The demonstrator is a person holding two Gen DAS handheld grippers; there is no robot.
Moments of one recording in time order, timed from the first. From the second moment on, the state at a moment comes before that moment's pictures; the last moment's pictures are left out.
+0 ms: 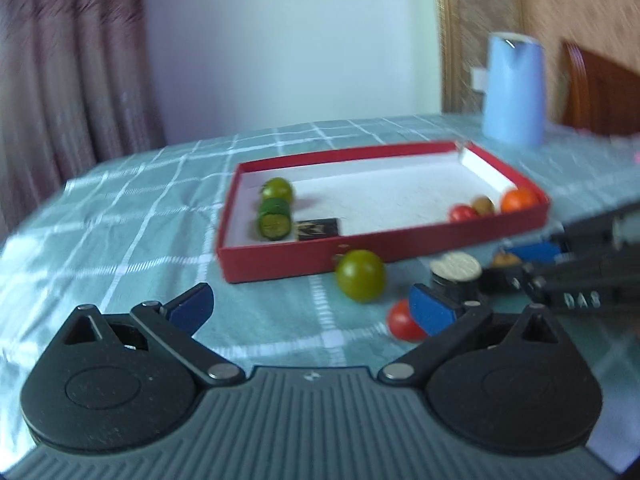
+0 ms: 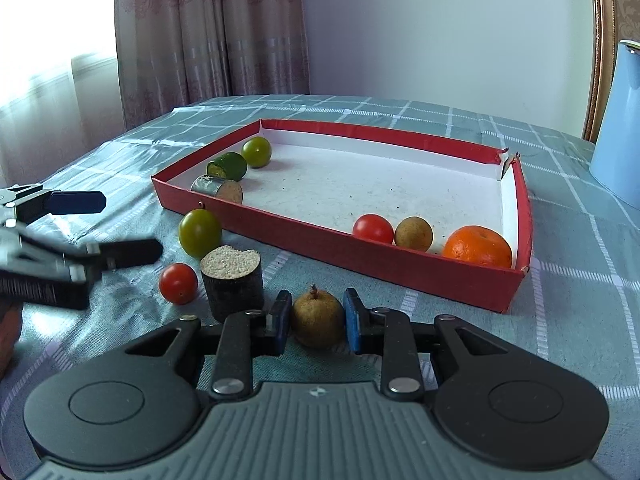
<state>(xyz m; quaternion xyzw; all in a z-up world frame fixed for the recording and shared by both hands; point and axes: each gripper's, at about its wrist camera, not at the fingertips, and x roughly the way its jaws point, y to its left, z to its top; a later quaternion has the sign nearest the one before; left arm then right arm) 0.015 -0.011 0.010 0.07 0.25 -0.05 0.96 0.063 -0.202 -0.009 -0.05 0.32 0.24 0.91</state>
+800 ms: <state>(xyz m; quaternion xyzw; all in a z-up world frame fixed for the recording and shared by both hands) 0.034 -0.032 -0.006 0.07 0.30 -0.19 0.93 0.063 -0.201 -0.010 -0.06 0.32 0.24 0.91</state>
